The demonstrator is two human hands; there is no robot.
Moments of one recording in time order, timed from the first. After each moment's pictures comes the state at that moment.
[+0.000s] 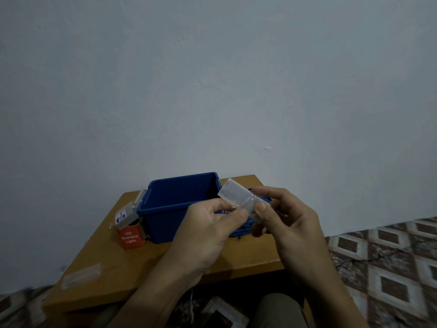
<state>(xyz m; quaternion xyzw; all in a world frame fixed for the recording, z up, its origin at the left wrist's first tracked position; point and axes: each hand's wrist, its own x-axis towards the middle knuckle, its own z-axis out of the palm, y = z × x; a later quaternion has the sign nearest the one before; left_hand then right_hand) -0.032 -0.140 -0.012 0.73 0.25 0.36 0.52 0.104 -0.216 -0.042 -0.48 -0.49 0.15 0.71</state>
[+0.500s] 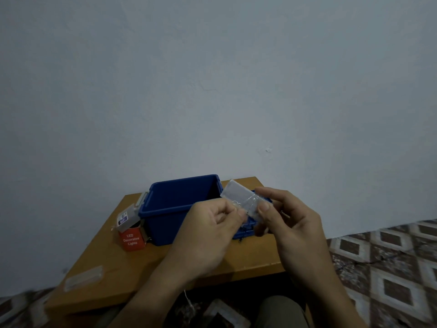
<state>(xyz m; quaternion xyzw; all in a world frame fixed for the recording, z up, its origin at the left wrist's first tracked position) -0.035 -0.137 -0.008 0.81 0.25 0.36 0.39 0.102 -0.214 -0.043 -0.49 -0.47 0.13 0.72</state>
